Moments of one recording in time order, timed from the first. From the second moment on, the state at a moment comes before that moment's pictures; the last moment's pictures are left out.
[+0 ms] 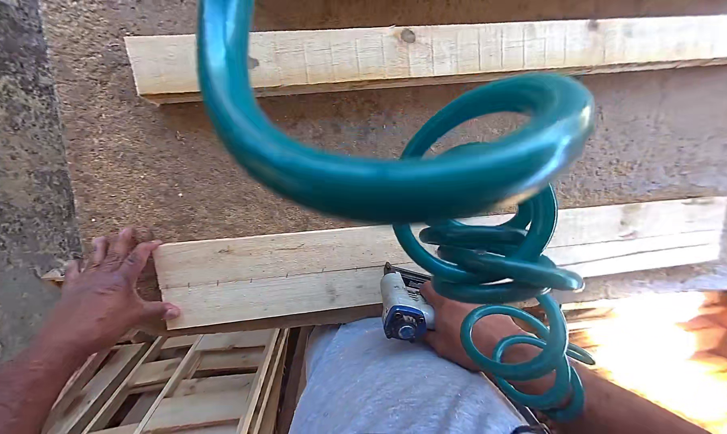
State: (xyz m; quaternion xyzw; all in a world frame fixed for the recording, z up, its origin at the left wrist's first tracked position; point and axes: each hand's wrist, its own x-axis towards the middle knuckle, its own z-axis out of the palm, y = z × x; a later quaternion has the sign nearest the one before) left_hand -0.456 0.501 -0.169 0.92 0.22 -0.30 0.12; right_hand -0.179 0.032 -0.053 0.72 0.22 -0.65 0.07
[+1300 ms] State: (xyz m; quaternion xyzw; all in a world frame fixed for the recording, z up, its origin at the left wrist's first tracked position) left_hand -0.229 0.125 -0.156 0.95 0.10 -0.24 0.18; right_hand -0.128 -0.220 -0.010 0.83 0.14 -0.53 -0.06
